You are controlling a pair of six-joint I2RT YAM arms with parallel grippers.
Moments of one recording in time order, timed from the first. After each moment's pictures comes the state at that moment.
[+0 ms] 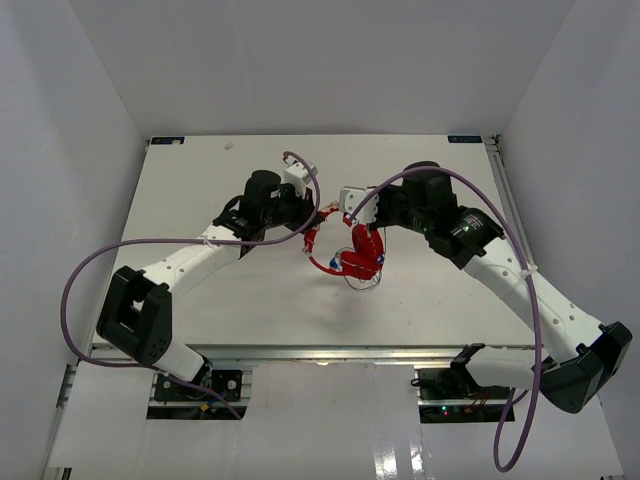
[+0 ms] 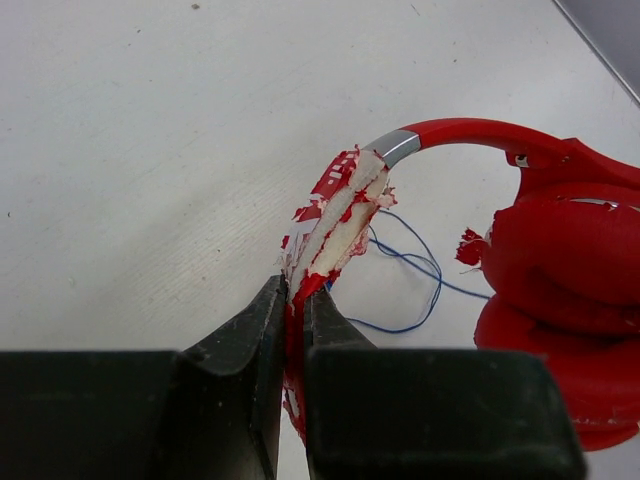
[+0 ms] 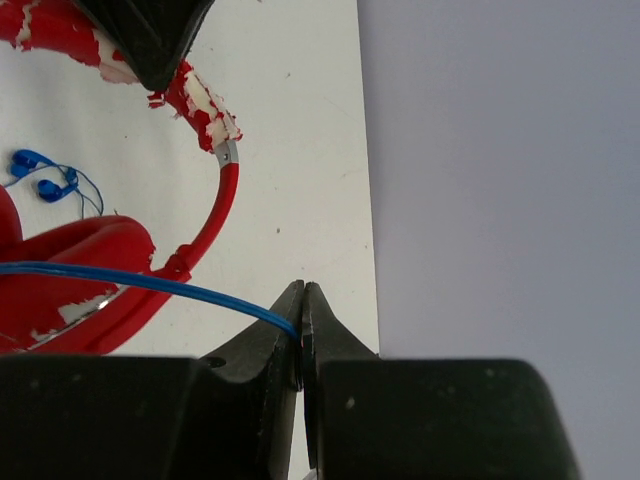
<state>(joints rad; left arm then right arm) -0.54 1.51 1.08 -0.01 0.34 -0.16 0.69 1.21 1.29 -0.52 -0.11 -1.07</state>
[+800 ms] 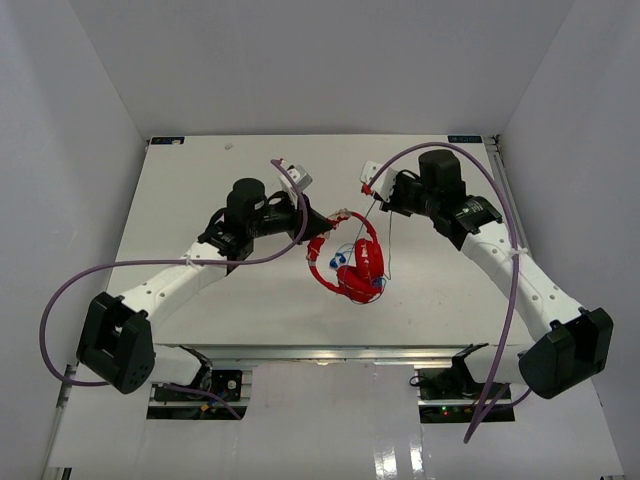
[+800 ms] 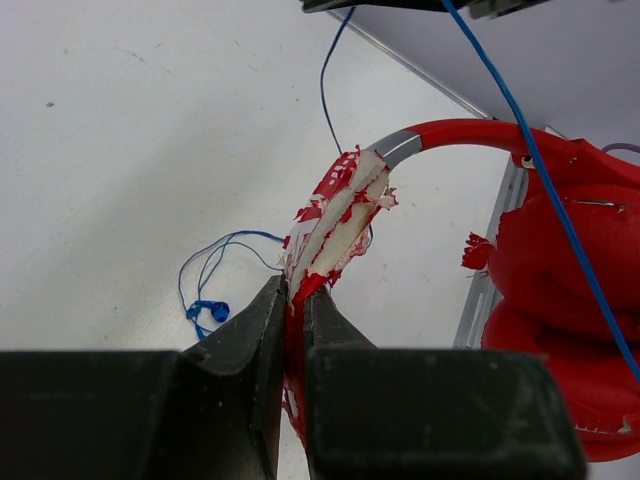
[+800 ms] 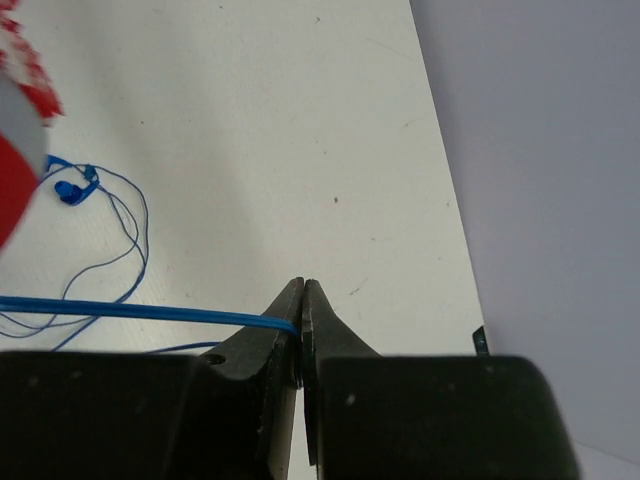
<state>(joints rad) -0.55 1.36 0.97 0.14 0.61 -0.17 0.49 1.29 1.23 -0.45 -0.28 -0.91</state>
